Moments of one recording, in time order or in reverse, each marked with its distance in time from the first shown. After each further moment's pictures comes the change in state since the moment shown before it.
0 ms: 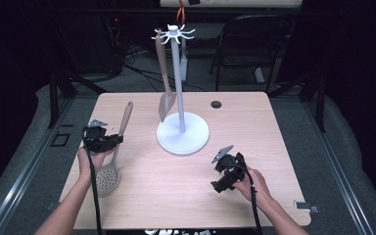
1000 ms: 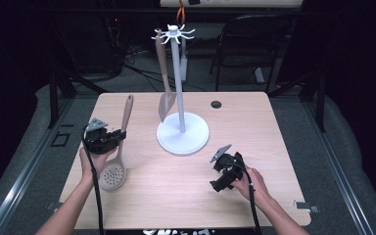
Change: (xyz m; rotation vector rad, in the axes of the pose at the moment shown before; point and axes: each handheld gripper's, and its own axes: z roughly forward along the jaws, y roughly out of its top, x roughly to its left) left arm -0.022 0.004 -0.017 -0.153 -0.014 0.075; right arm -0.001 0.003 0.006 0.010 0.005 0.001
